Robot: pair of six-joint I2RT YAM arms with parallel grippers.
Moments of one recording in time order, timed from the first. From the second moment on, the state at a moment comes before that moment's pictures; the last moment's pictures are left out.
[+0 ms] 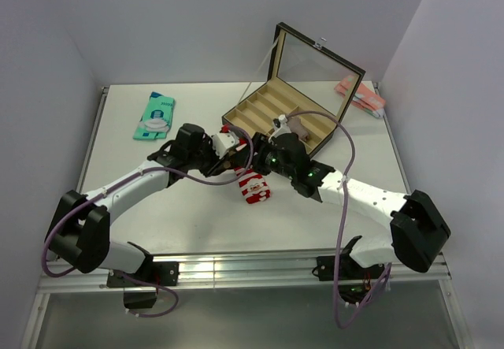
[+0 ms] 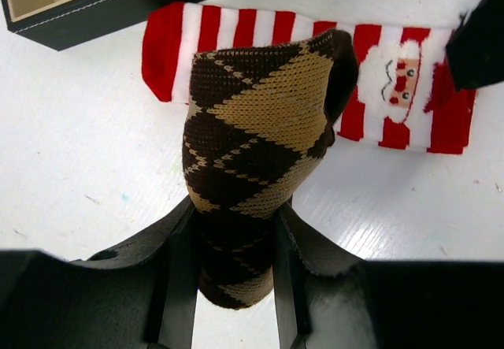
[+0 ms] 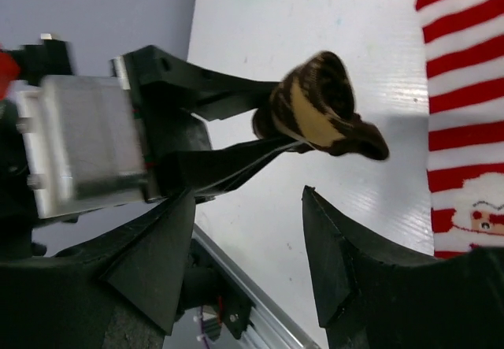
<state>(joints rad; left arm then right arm) -0.55 1.41 0.90 -0.19 0.24 0.44 0.75 1.32 0.82 0.16 -0.08 0.97</state>
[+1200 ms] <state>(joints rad) -0.78 1.70 1.13 0.03 0.04 0.65 0.42 0.90 0.59 -0.17 0.20 1.10</state>
